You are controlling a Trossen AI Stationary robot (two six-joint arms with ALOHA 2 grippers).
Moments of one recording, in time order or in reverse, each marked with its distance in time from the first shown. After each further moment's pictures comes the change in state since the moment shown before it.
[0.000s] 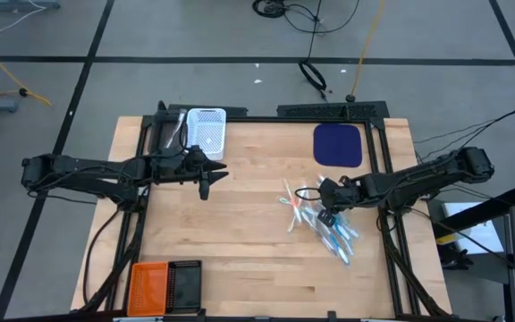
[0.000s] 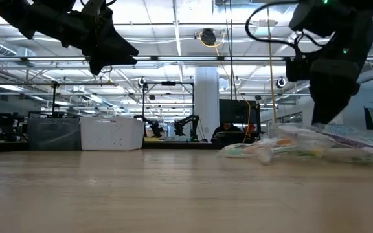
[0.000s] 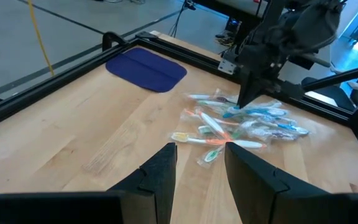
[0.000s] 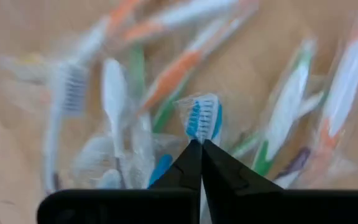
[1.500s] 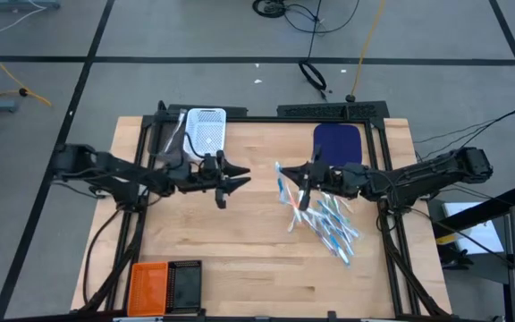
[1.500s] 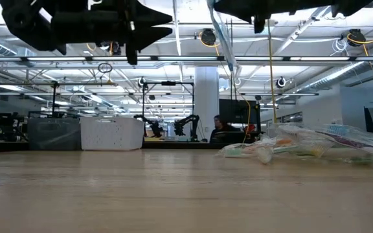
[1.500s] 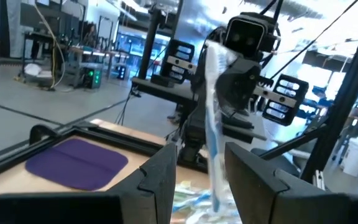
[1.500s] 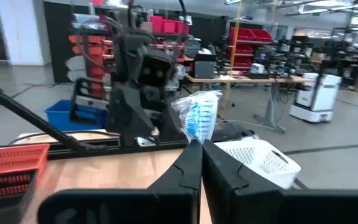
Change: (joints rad) left arm -0.109 0.427 0.000 0.862 0.010 0.047; right arm -0.023 0.020 0.061 1.186 0.196 -0.774
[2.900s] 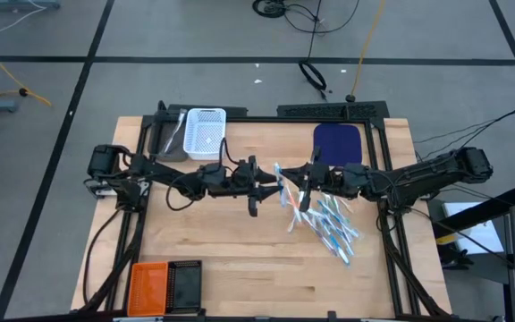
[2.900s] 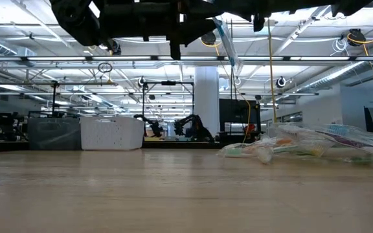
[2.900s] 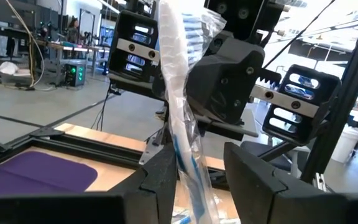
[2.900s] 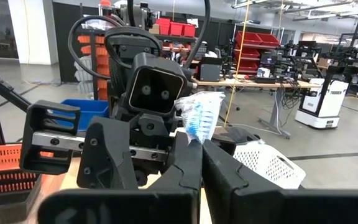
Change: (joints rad) left arm -0.047 0.325 0.359 -0.049 0.019 0.035; right arm 0.001 0.000 -0.001 0.005 -0.016 -0.023
